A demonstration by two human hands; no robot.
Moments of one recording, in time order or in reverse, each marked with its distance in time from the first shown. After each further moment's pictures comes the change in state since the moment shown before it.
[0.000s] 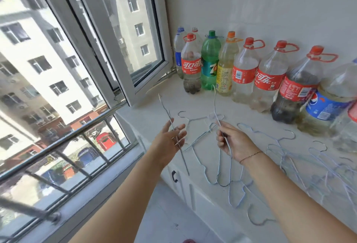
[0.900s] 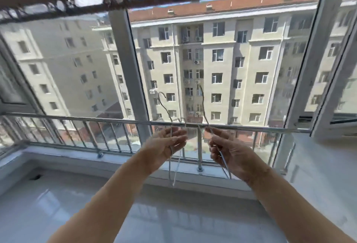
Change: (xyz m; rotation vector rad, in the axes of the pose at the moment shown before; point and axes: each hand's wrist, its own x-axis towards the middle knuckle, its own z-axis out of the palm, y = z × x) left_hand -0.560 0.045 -0.237 -0.161 0.523 0.675; right_hand -0.368 0.193 0.347 -0.285 -1.122 0.401
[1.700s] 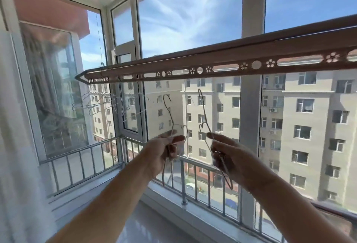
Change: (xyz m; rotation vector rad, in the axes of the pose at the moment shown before) left_hand -0.141 0.330 -0.338 0.084 0.417 0.393; right_hand 0.227 0.123 0.444 -0.114 -0.491 -0.025
